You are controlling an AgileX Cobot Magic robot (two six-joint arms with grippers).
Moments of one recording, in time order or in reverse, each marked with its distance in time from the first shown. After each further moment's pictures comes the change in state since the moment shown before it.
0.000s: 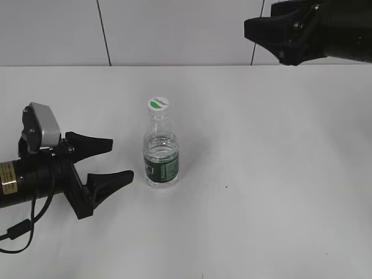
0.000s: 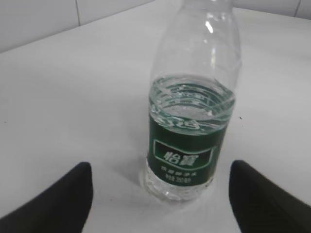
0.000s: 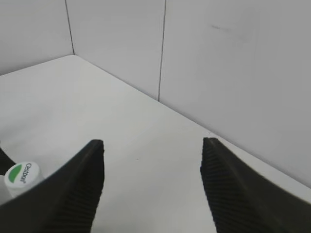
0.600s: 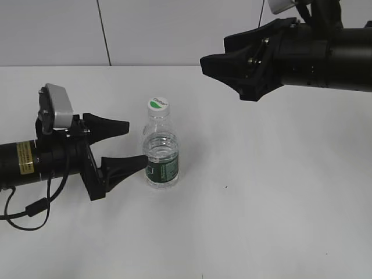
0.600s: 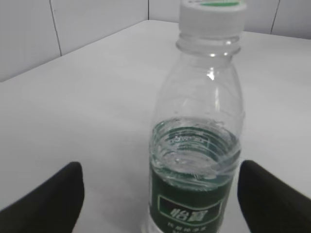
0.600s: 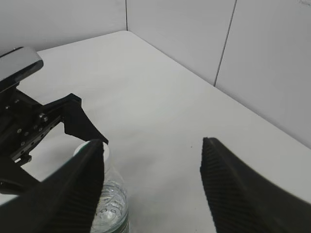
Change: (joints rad) left arm -0.026 0.013 -0.139 0.093 -0.006 -0.087; right arm 0.142 0.077 -0.003 -0.050 -0.009 0.013
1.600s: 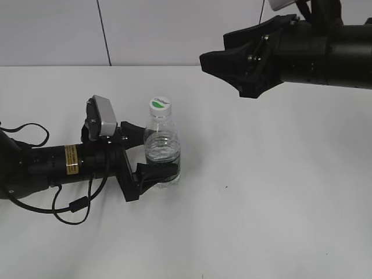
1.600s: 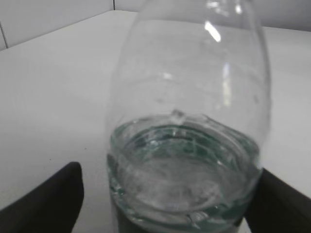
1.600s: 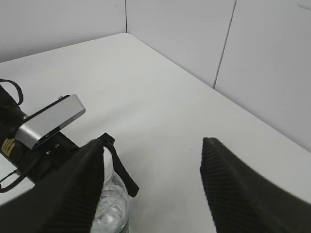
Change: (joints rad) left arm -0.128 0.211 -0.192 -0.027 -0.001 -0.004; right arm 0.000 0.000 -0.008 0.000 0.000 0.000
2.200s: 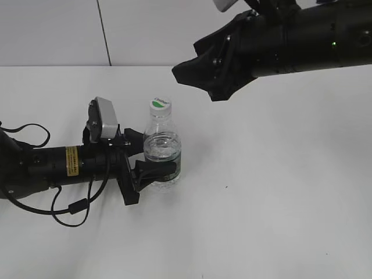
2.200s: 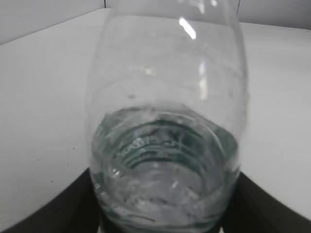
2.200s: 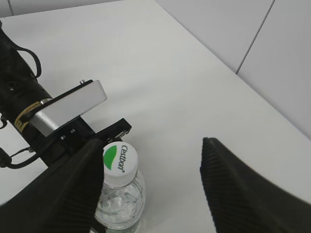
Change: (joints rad) left arm -0.002 0.002 -0.002 0.028 0.001 -0.003; right arm 0.122 0.050 -0.166 -0.488 0.126 0.422
